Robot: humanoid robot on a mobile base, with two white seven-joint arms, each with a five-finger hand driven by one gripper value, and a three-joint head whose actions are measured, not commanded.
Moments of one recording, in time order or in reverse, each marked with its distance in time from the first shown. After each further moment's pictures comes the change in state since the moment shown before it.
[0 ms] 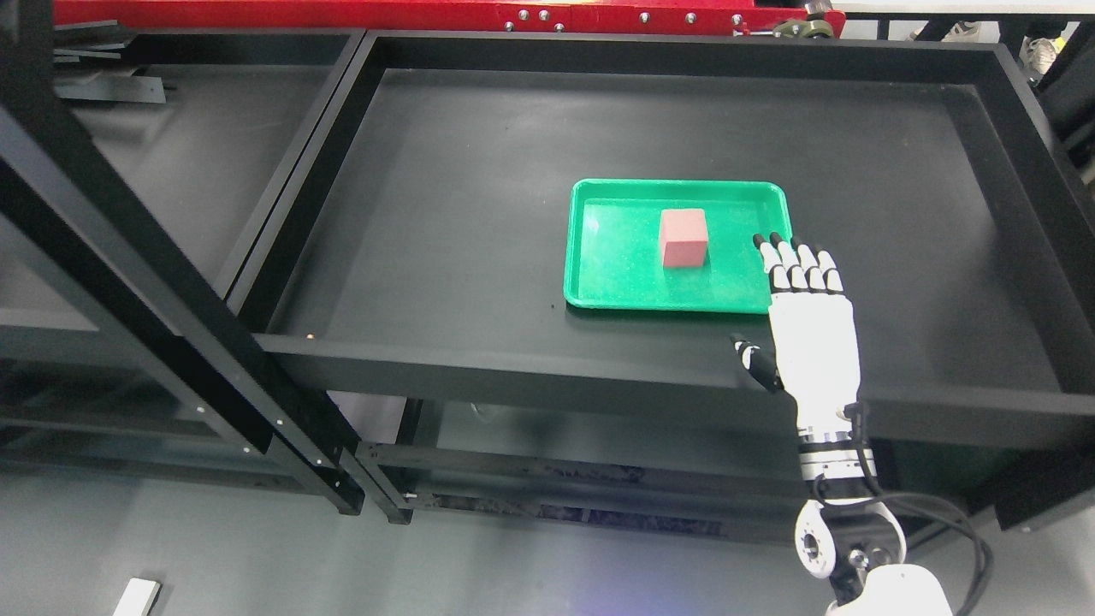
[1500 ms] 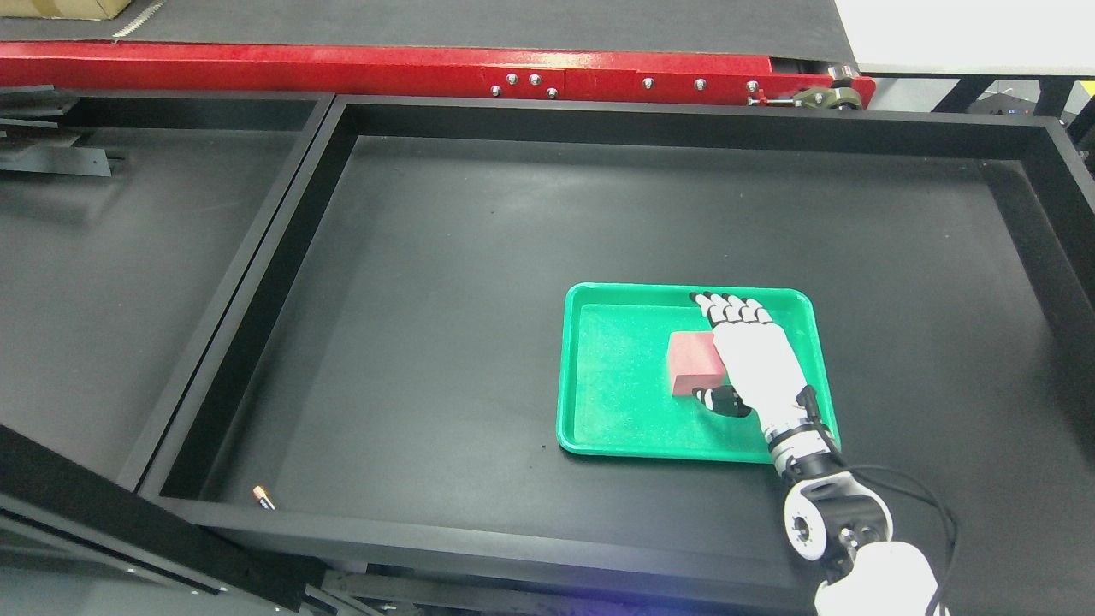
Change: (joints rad) left arm 0.000 0.000 0.000 0.000 0.000 0.000 0.000; right arm -0.054 0.000 0.020 0.076 -0.025 -0.031 0.386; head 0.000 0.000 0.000
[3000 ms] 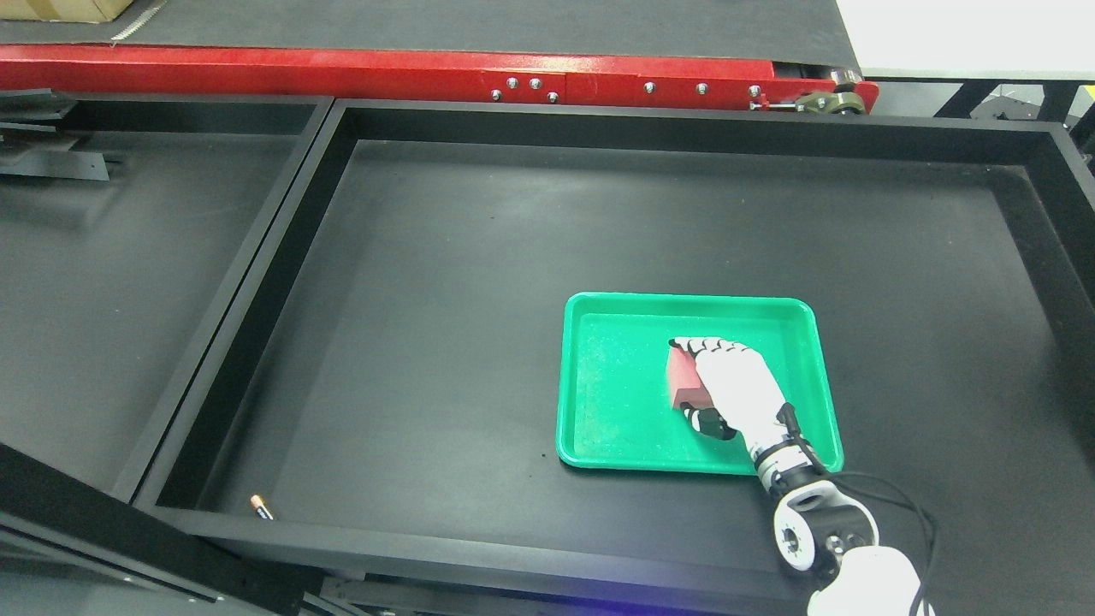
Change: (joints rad) left arm 0.000 0.000 0.000 0.000 0.000 0.000 0.000; right arm -0.002 0.000 0.015 0.087 0.011 -0.035 0.051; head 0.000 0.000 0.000
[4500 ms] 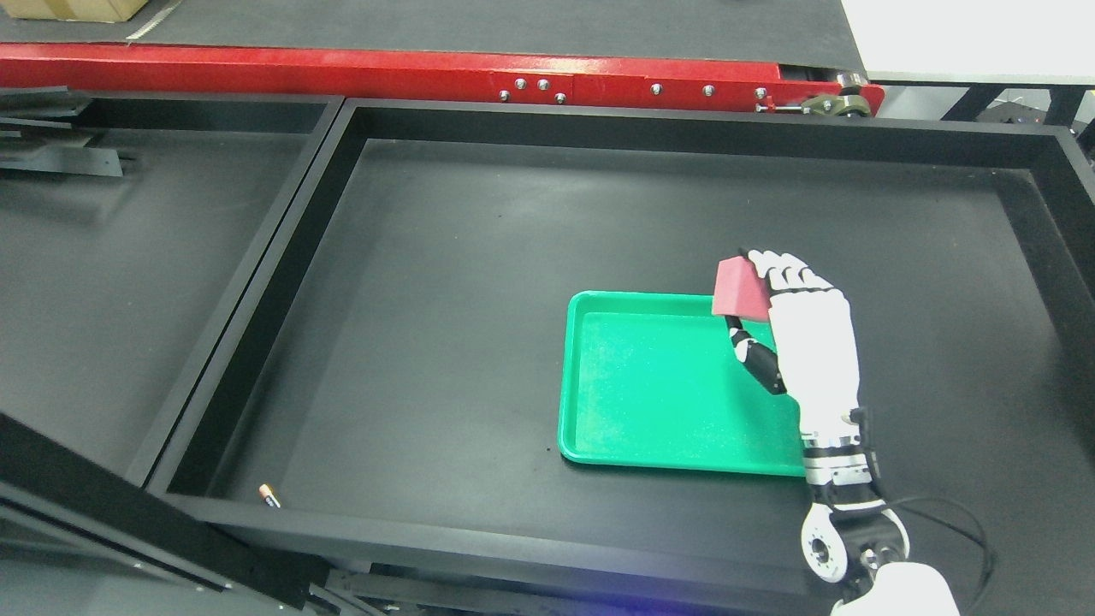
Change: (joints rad) left arm 0.000 0.000 0.000 0.000 0.000 0.000 0.000; right arm 0.058 0.000 -0.078 -0.122 -0.049 -0.082 -0.612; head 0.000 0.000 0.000
